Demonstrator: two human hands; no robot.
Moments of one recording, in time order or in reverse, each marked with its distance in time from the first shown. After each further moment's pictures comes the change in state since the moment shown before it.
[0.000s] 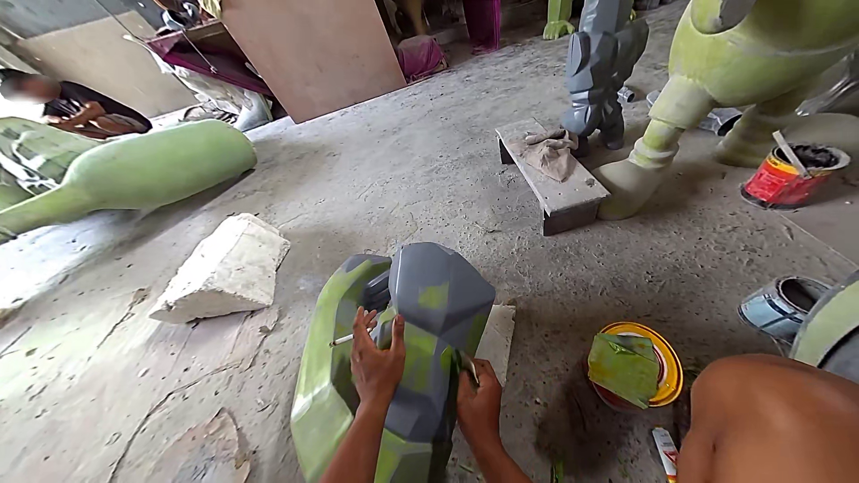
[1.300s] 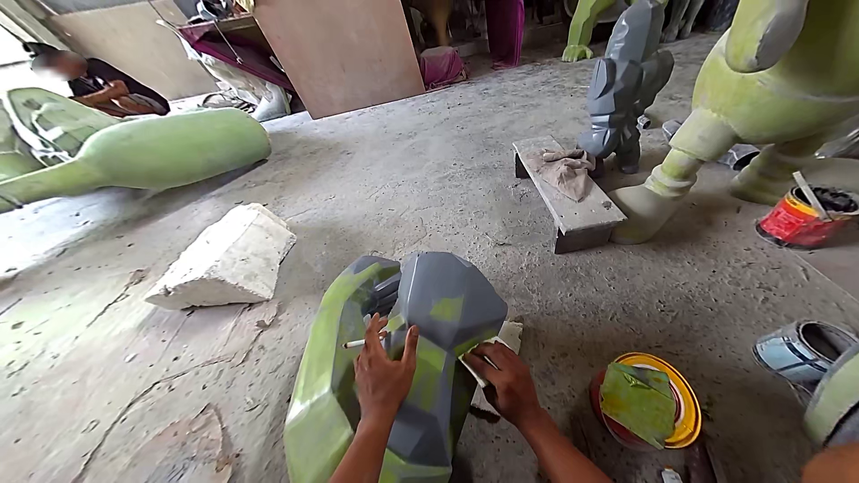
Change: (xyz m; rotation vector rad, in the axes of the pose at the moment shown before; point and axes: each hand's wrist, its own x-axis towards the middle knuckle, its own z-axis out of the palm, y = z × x) left_hand 0.000 -0.003 0.002 0.088 -0.014 0.010; right_hand 0.098 0.027 -0.047 -0.469 -0.305 -0.970
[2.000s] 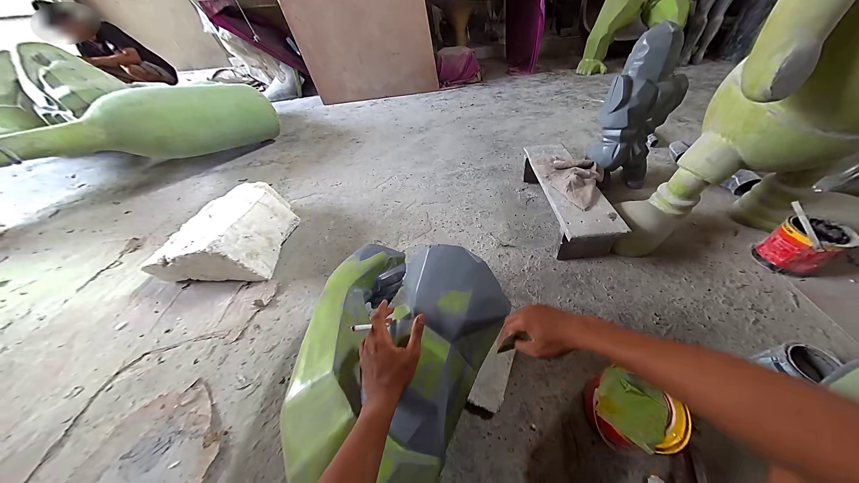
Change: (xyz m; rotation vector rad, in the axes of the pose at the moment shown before) left_hand 0.000 0.001 0.000 -0.003 0.008 -0.002; right_hand 0.144 0.026 -0.134 0.105 -1.128 -0.013
